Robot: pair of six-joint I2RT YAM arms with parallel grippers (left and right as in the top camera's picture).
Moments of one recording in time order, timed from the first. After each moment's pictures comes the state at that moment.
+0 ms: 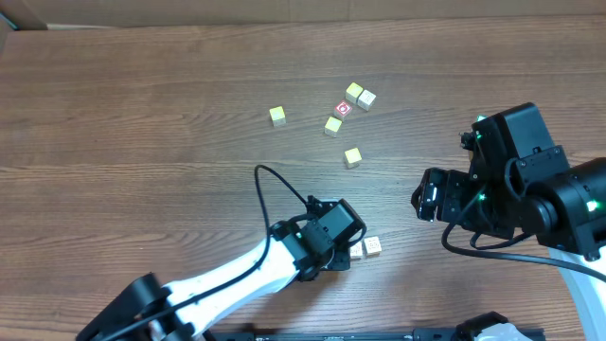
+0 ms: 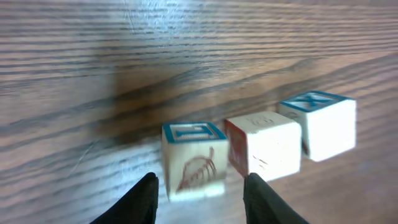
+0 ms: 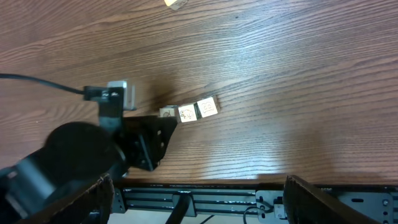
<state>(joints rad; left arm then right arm) -0.93 1.51 0.80 -0.51 0.02 -0.91 0.35 1.24 1.63 -1.64 -0.15 0.55</state>
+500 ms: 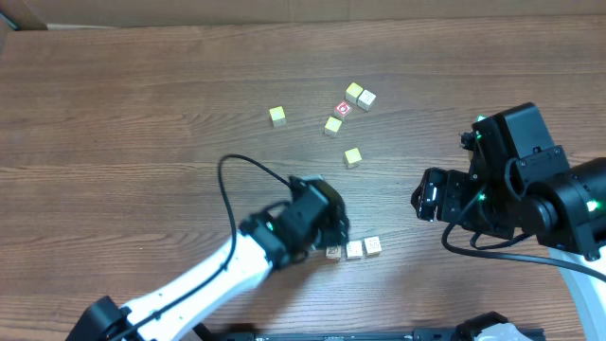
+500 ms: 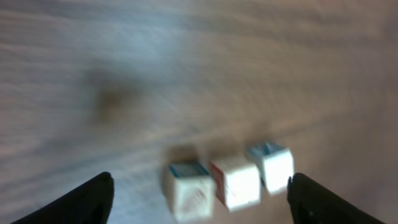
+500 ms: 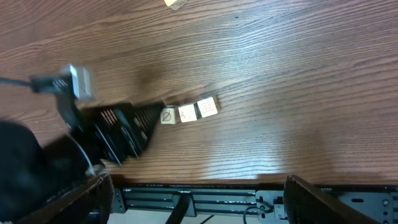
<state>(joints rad) -0.80 1.40 0.81 -0.48 0.02 -0.88 0.35 1.24 1.63 -1.64 -0.15 0.55</state>
